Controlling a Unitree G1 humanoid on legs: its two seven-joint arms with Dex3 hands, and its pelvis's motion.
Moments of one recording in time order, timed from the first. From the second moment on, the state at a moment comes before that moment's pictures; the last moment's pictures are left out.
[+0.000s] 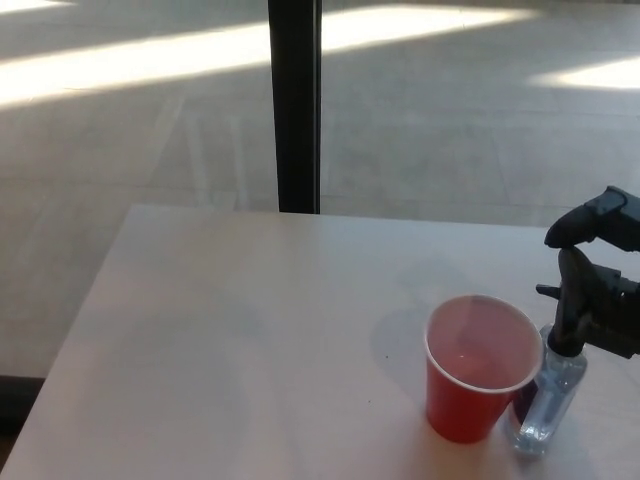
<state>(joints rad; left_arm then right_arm) 0.24 0.57 0.42 1.02 -0.10 0.08 0.07 -0.16 -0.39 -0.12 -0.38 0.41 0.48 0.10</state>
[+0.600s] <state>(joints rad) 0.23 0.58 0.42 1.09 -0.10 0.08 0.07 -0.26 -0.40 -0.23 -0.37 0.49 0.69 0.09</state>
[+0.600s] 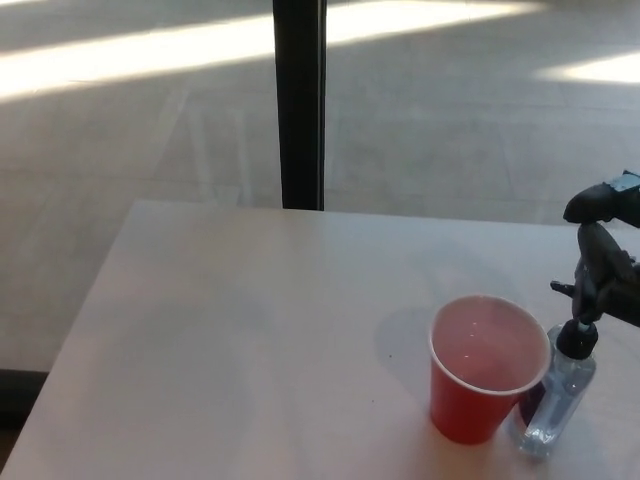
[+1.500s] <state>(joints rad) 0.24 0.58 0.42 1.06 -0.10 0.08 0.07 -0.18 -0.38 -0.19 -0.40 0.48 0.64 0.06</state>
